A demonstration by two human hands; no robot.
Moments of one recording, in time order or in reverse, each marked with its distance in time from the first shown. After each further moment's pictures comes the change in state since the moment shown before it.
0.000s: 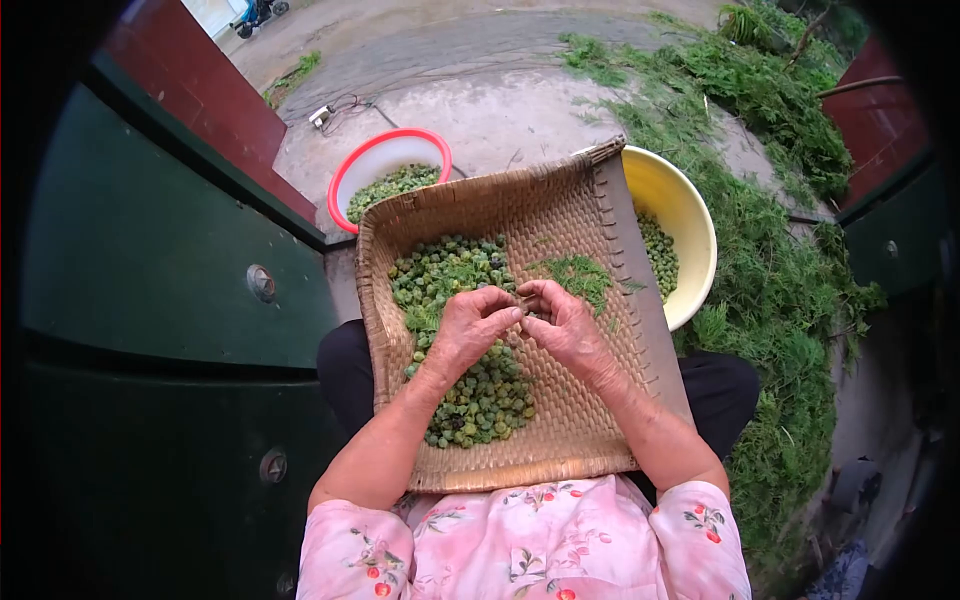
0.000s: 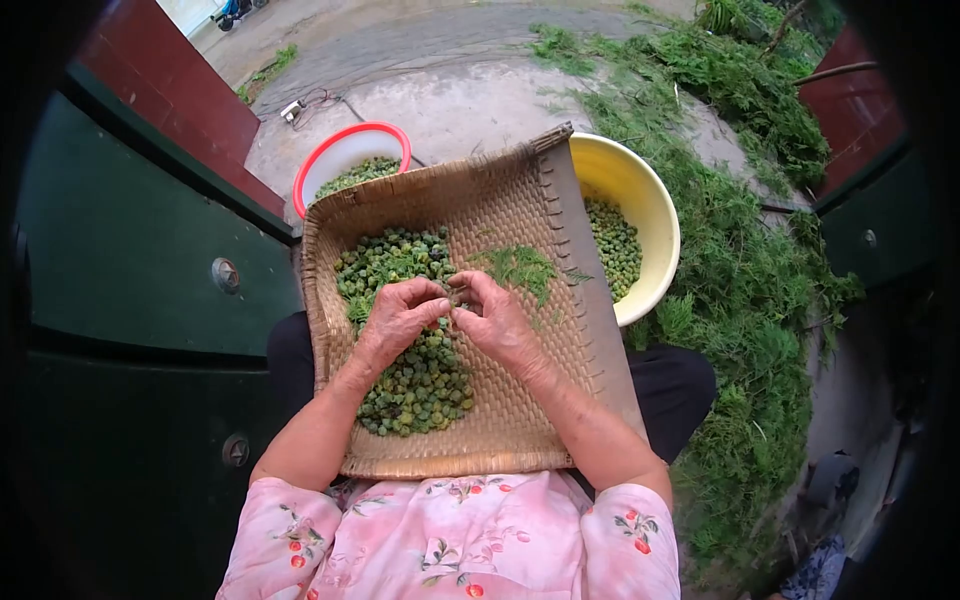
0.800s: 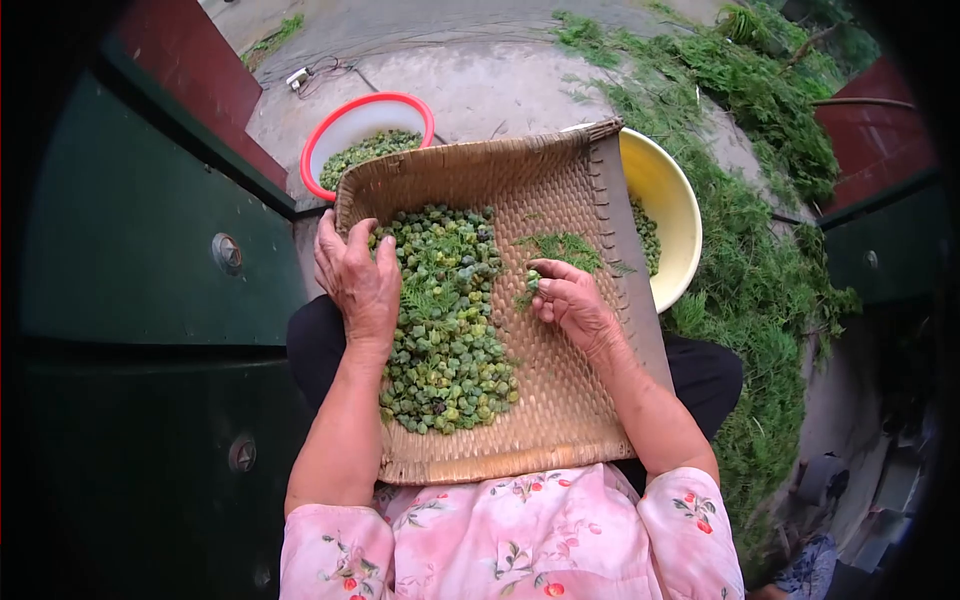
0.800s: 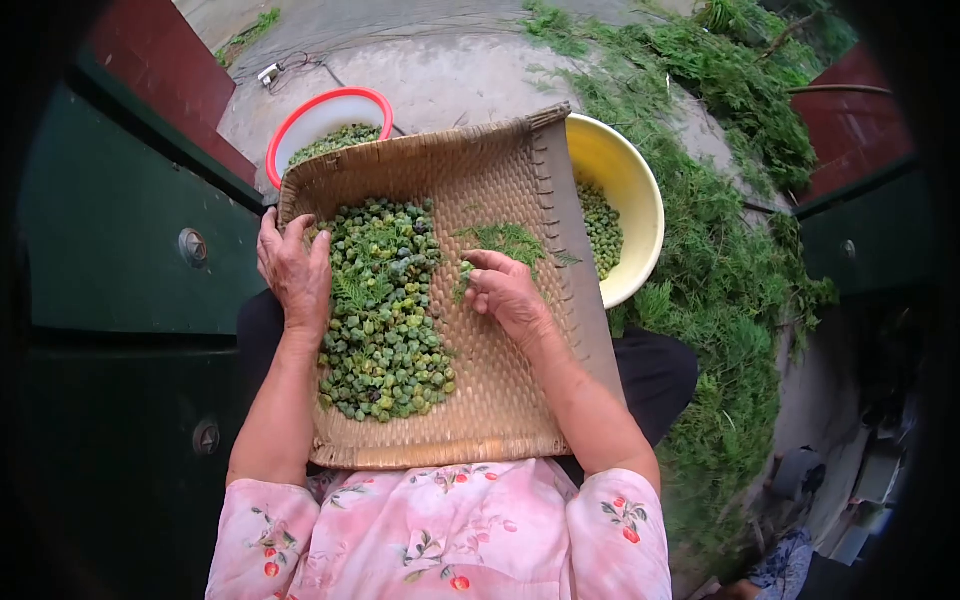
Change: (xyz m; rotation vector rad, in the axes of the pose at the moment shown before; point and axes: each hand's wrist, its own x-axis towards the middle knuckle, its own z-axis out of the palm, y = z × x) left_hand -0.001 -0.011 -0.061 0.936 0.936 0.161; right_hand 0.014 0.042 -0.036 0.534 0.035 0.330
